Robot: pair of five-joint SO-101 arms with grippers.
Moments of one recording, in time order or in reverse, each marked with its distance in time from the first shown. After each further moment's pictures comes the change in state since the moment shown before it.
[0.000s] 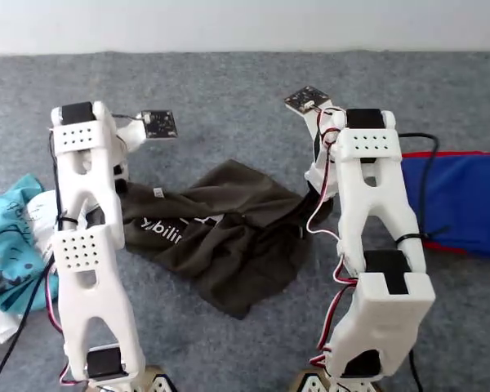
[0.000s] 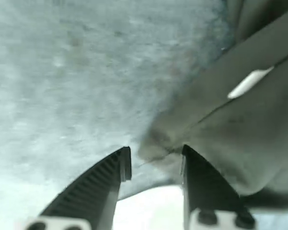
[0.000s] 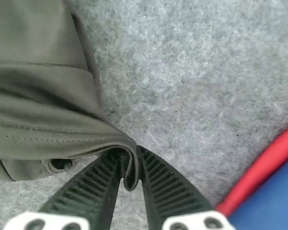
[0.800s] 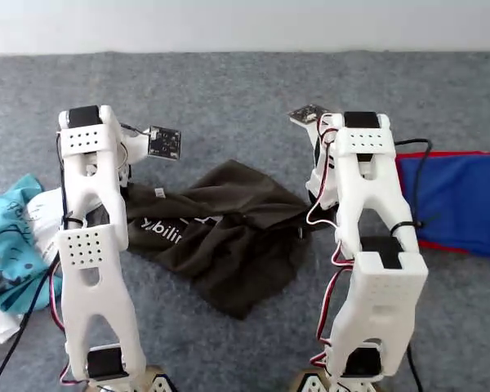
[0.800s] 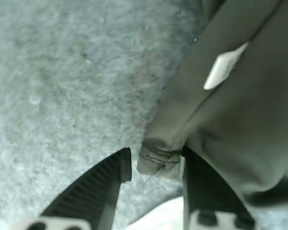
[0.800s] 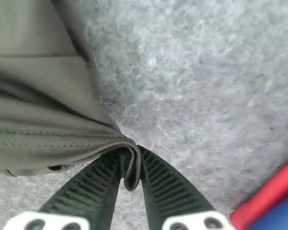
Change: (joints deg) left arm 0.8 4.7 -1.3 0.4 -14.0; right arm 1.0 10.0 -4.4 4.4 -2.1
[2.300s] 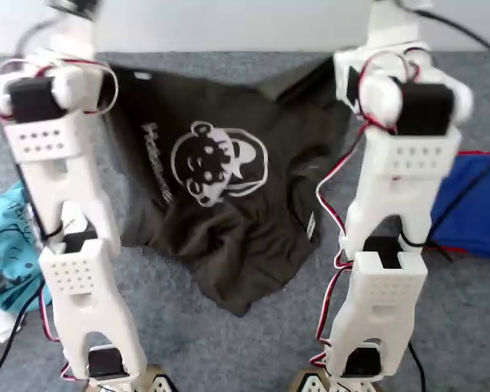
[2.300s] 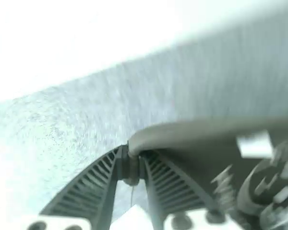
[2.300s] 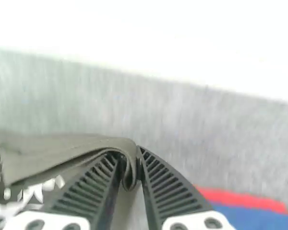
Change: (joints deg) left arm 1.5 -27.9 -21.5 0.5 85.1; right arm -0.2 -0.1 -74.3 9.2 -22.8
